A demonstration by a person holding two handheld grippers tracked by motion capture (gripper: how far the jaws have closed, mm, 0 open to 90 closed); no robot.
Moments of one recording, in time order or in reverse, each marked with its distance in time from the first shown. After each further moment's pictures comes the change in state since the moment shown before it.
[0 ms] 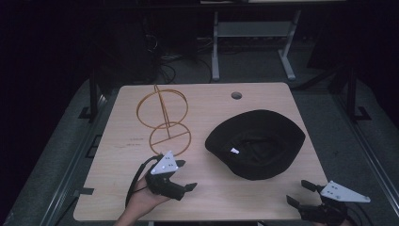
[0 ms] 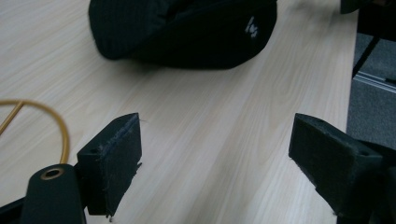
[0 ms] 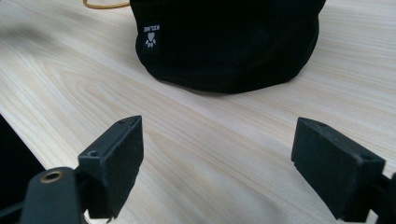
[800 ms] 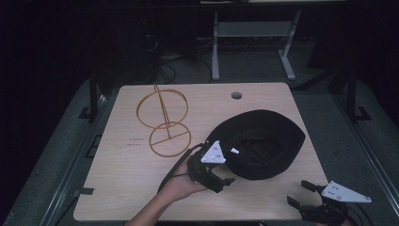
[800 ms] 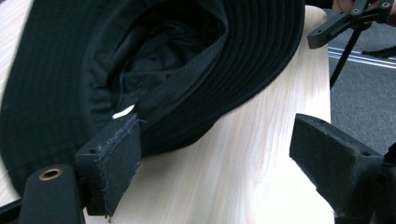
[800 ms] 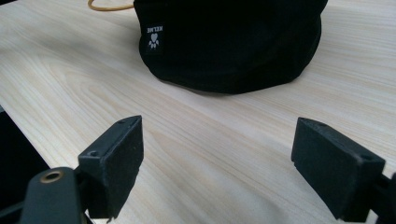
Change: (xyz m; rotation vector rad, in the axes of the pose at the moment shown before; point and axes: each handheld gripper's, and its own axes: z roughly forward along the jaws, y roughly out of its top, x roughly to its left) left arm -0.030 0.081 0.072 0.068 -0.108 0.160; right arm -0.002 -0.001 -0.001 -0.010 0.015 0.000
